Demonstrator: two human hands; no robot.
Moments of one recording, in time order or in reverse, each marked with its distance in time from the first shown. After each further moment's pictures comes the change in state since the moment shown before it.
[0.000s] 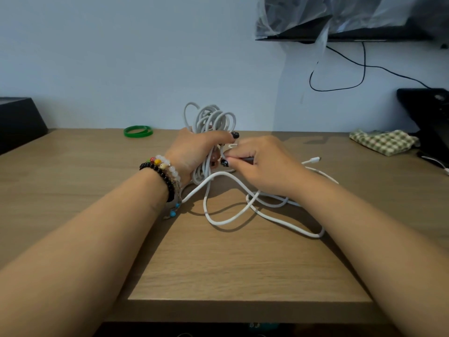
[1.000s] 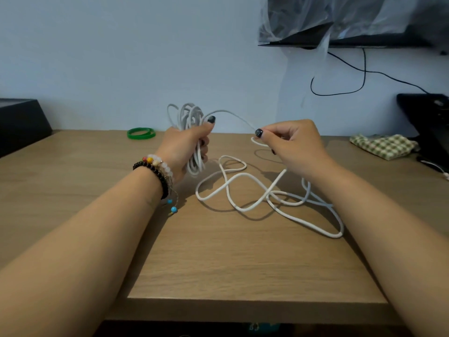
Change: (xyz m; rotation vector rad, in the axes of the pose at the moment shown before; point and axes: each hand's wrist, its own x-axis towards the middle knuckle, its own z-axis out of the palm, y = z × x) left_hand 0.008 0.002 -0.018 -0.185 0.085 0.006; right_hand 0.001 0.019 -0.028 0.407 0.321 0.318
